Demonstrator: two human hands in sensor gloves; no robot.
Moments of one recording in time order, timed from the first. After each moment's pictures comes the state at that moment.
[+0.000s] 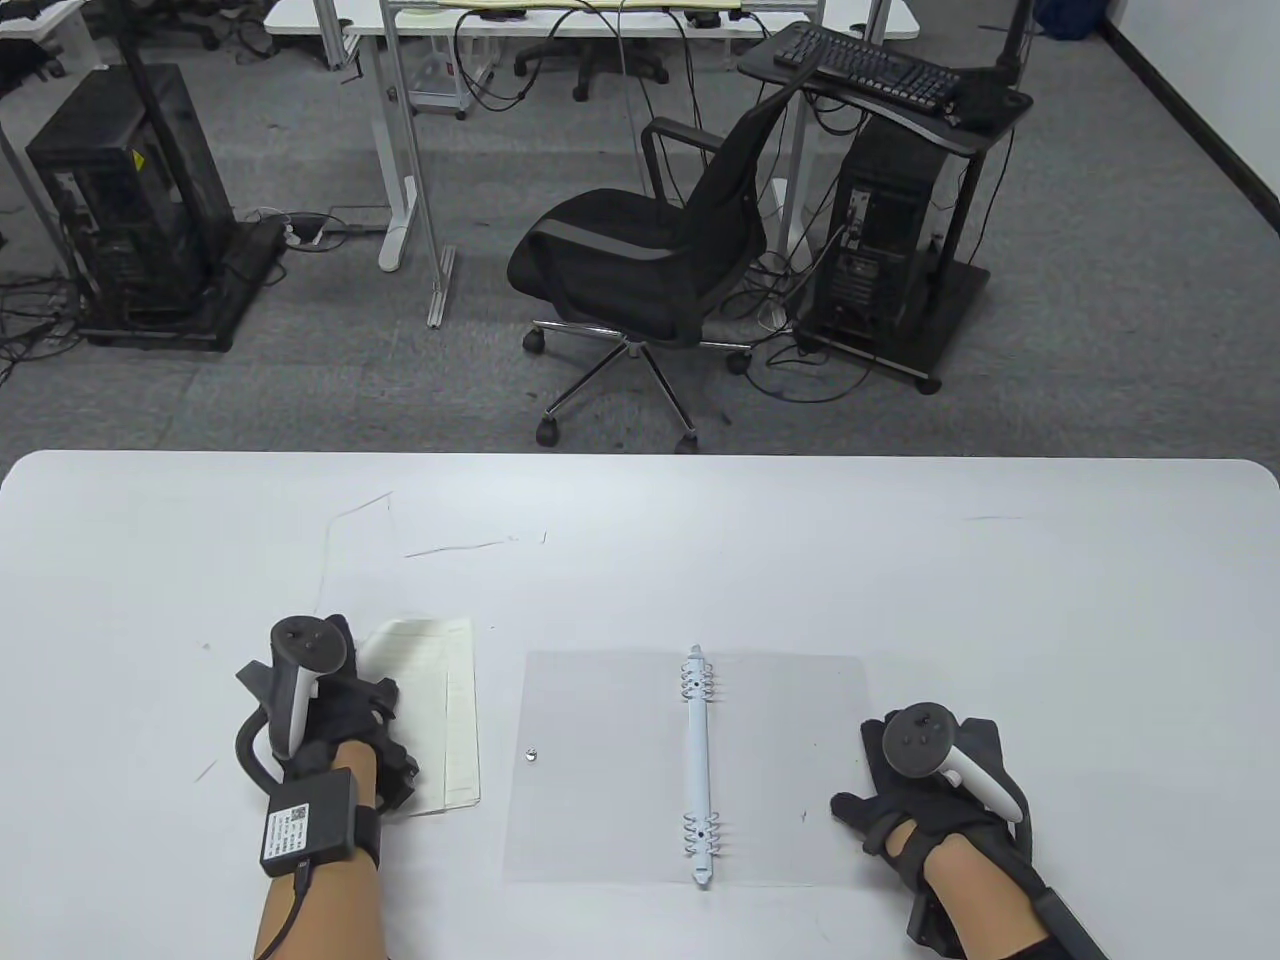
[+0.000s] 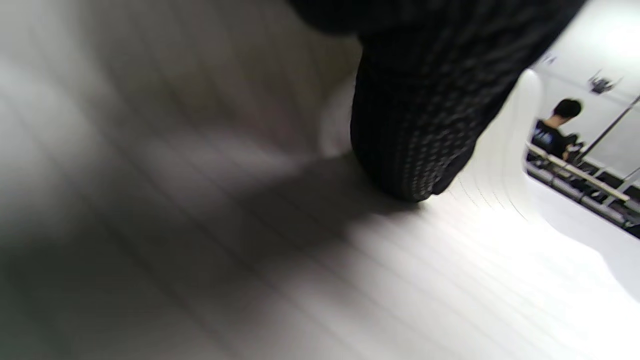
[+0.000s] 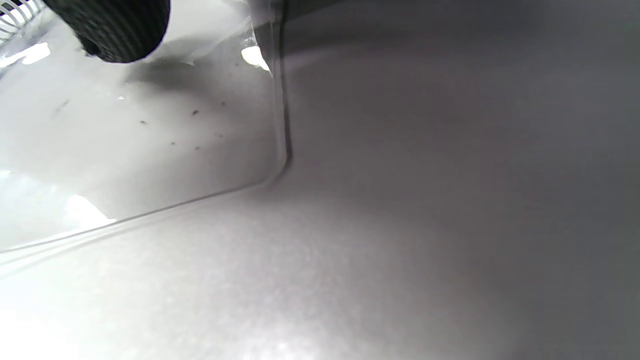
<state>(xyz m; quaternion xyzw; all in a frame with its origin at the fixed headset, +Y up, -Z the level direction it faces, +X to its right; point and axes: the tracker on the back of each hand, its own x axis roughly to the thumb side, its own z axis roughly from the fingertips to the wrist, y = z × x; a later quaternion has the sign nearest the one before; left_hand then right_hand) -0.328 -0.776 -0.423 -0.03 0.31 0.24 0.92 0.253 -0.788 -0.360 -0.03 0.28 0.94 0.18</state>
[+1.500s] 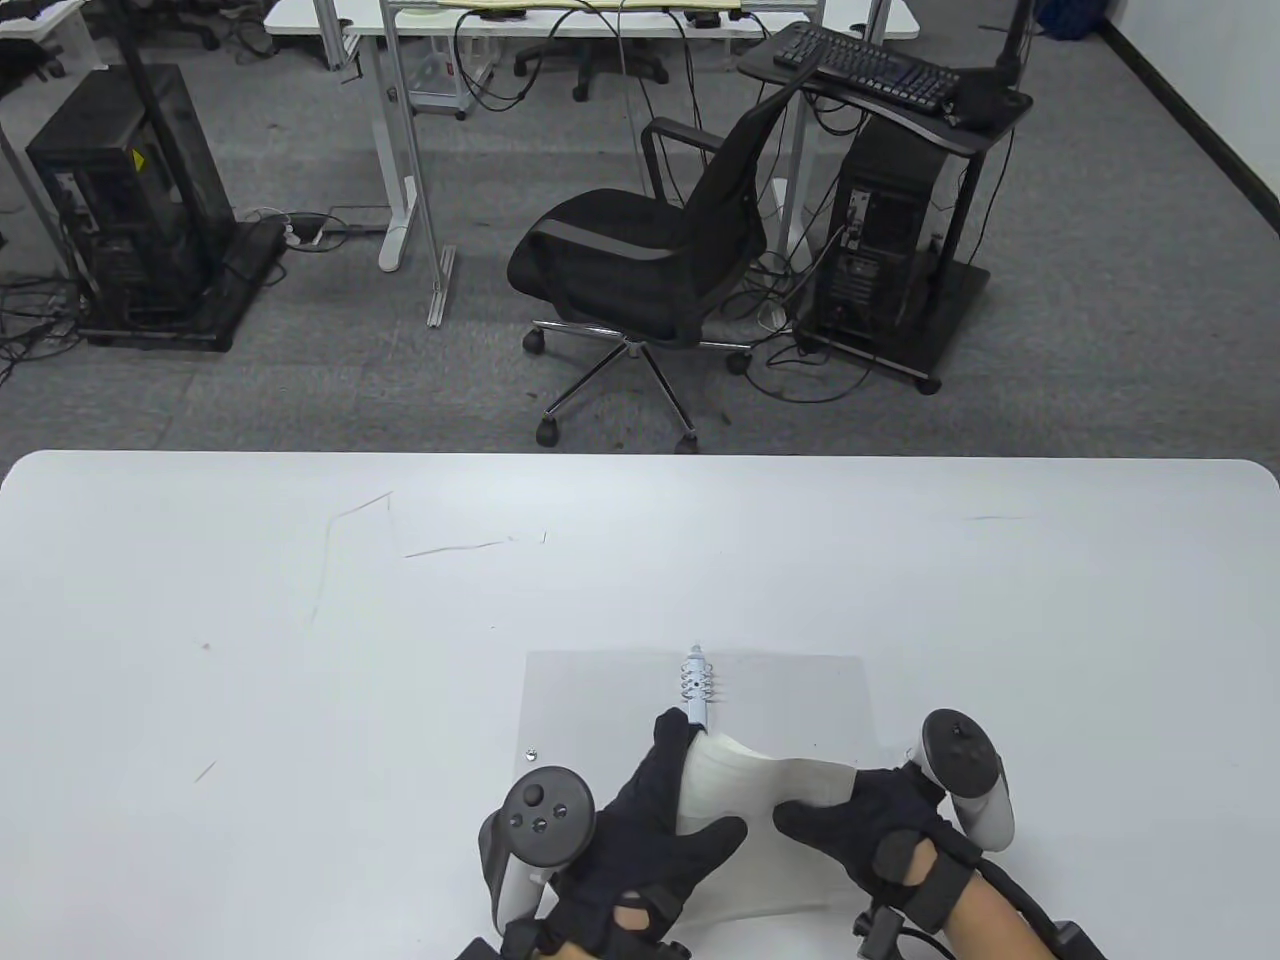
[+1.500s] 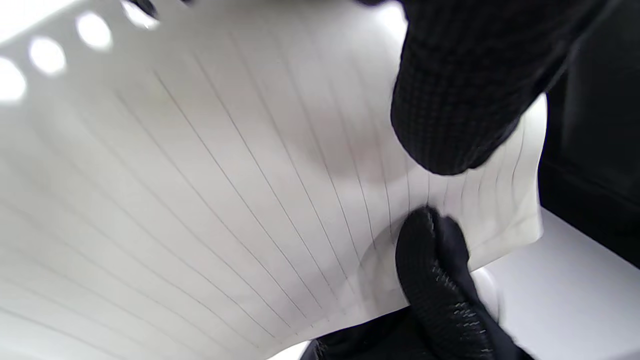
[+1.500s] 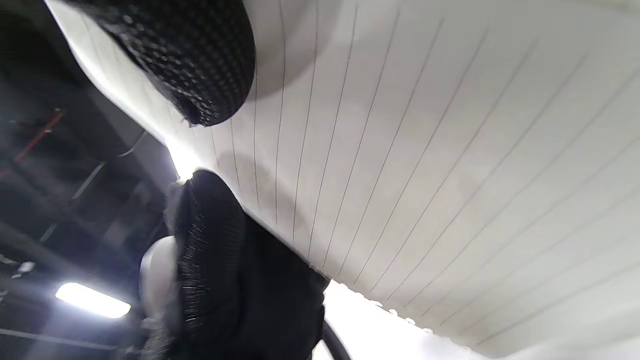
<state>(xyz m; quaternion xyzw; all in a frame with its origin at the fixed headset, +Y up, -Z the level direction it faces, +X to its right) -0.075 -0.724 -0.291 -0.09 -0.16 0.58 0.80 0.203 -0.730 -0.332 0.28 0.19 0.71 0.62</state>
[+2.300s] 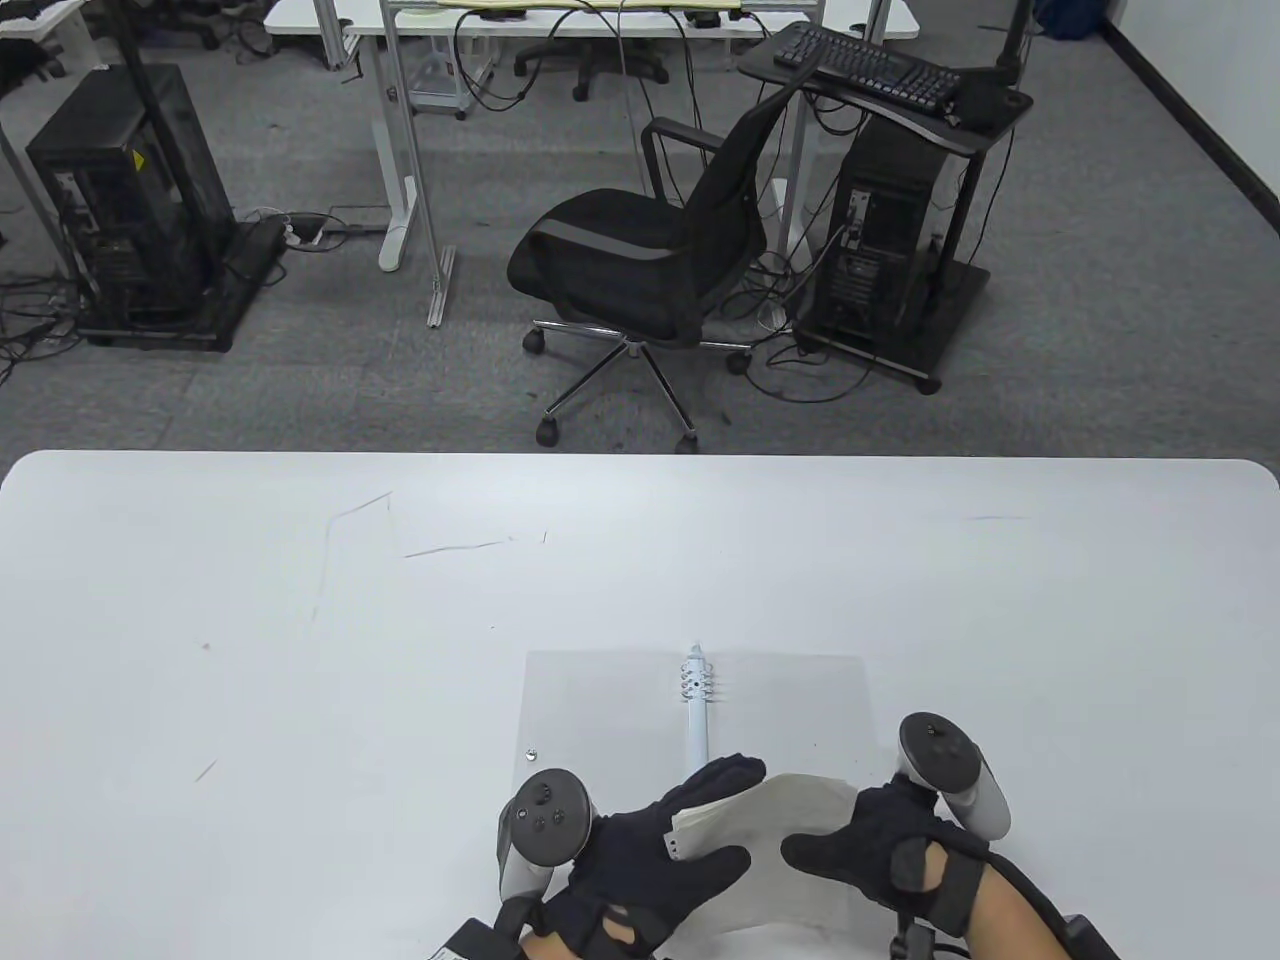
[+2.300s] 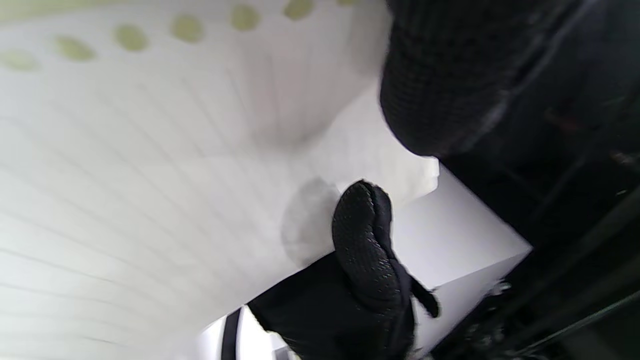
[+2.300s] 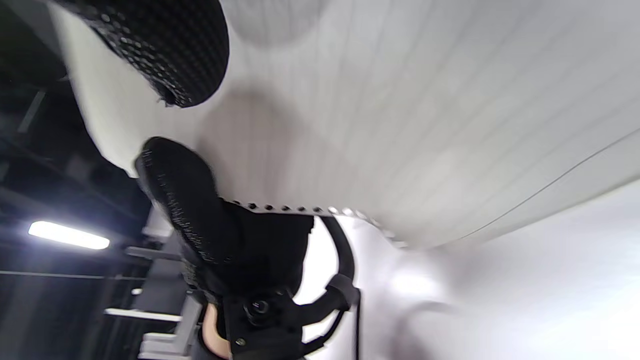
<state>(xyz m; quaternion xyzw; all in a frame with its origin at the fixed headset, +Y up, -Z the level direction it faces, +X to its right) -0.062 -0.752 -0.299 -0.10 -0.30 0.60 0.74 0.199 -0.755 -0.329 0.30 0.32 0.71 0.55</state>
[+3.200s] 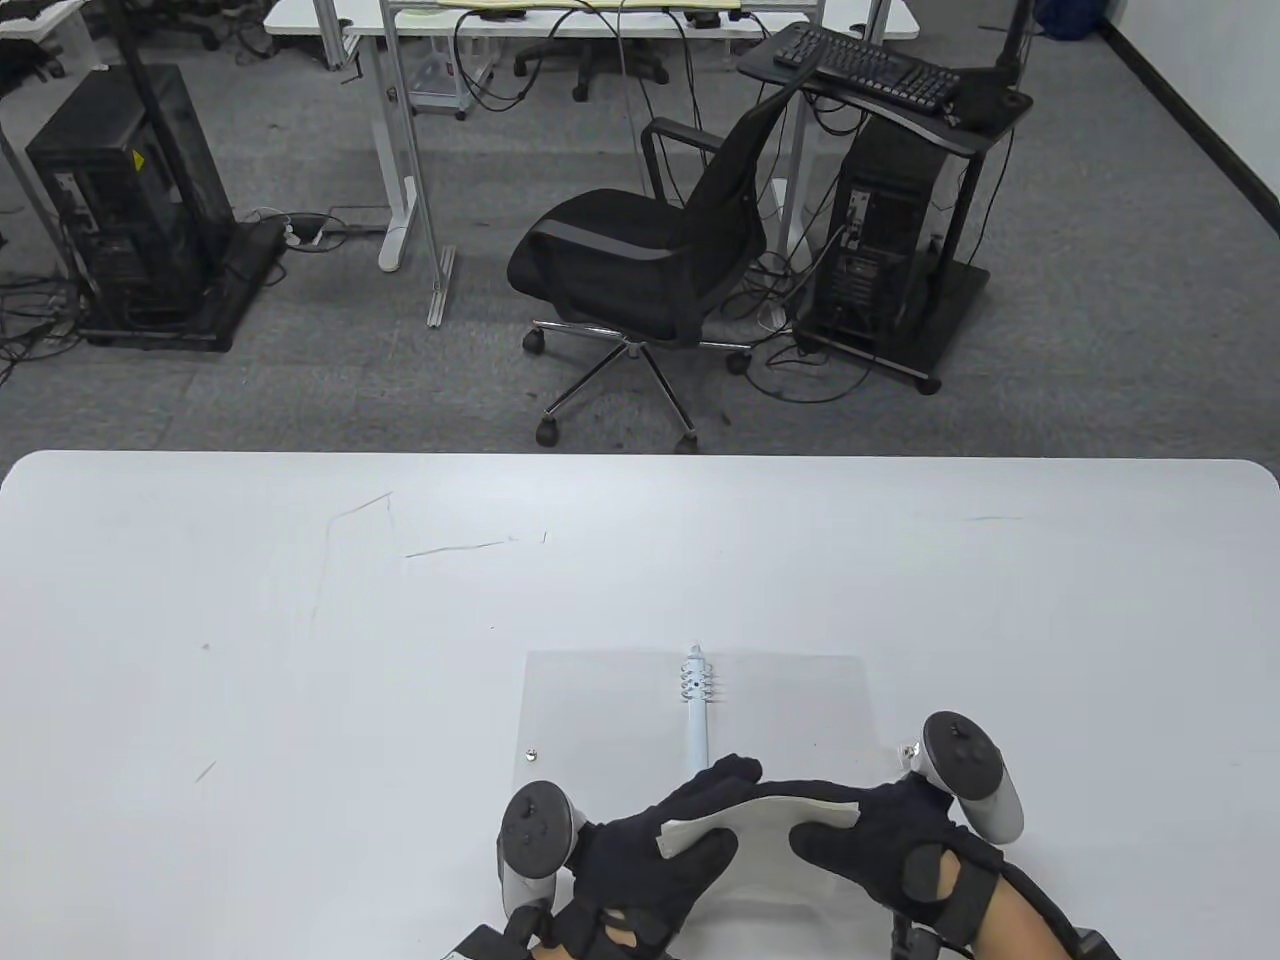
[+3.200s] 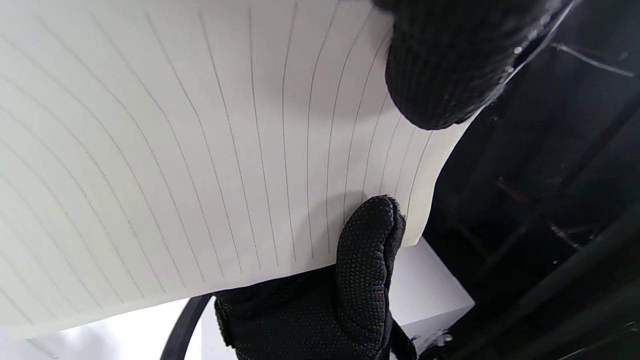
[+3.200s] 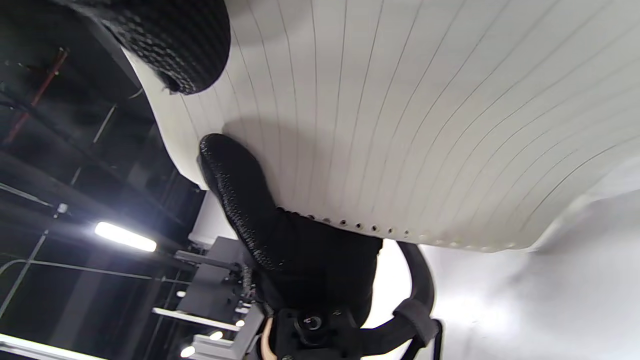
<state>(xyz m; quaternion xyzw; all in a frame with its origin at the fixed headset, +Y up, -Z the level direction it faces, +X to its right) -0.060 -0.749 -0.287 -0.05 -0.28 0.69 0.66 0.198 -0.718 -0.316 0.34 0.25 0.68 0.59</state>
